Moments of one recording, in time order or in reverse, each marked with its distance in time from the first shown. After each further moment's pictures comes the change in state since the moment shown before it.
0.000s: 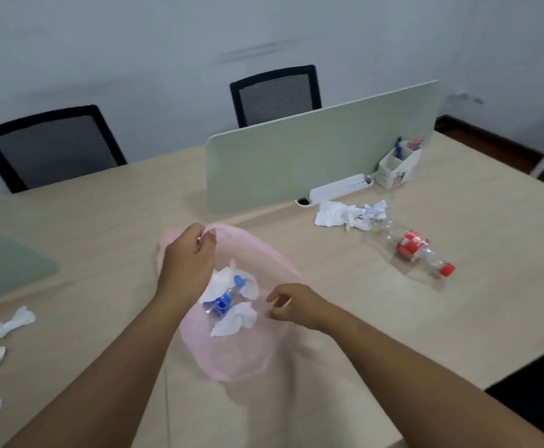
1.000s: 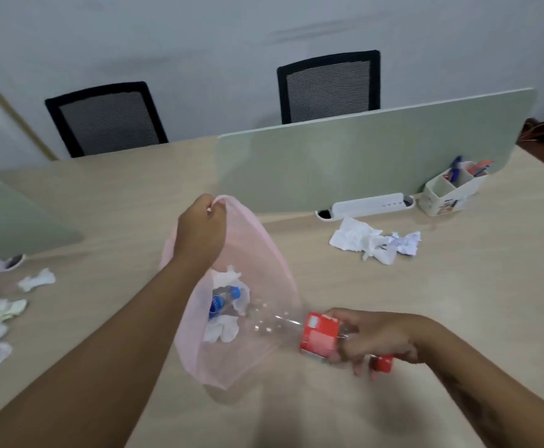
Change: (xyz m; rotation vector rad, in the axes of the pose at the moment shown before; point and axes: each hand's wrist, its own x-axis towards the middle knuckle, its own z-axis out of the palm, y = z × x) left_hand 0.067 0.071 0.075 0.060 0.224 -0.195; right_hand -0.026 0.035 -0.183 0.112 -0.656 0.211
